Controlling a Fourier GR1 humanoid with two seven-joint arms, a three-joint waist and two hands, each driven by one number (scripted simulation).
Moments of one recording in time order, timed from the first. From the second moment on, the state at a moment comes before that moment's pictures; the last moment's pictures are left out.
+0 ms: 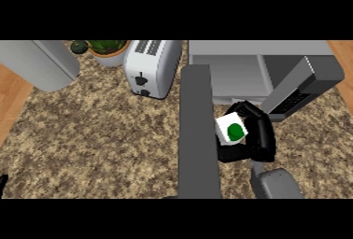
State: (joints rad) left arm 0.58 0.04 0.29 -2.05 0.27 -0.41 -0.32; right arm -0.19 -0.04 0.21 -1.42 -0.11 -0.27 -0.31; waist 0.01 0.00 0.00
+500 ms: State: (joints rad) left arm 0.53 0.09 0.36 -2.00 0.31 -0.45 -0.30; right arm -0.46 -0.02 0.06 -0.99 -0.13 -0.36 -0.39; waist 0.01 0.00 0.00
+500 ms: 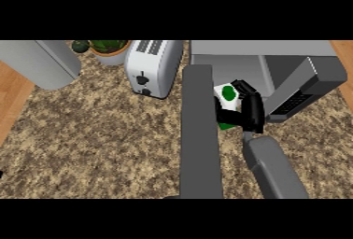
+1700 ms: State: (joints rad) left arm 0.42 0.11 0.39 -1.90 0.31 -0.49 -0.27; right arm -0.93 -0.12 -0.10 -0.21 -0.01 -0.50 -0.84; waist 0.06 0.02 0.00
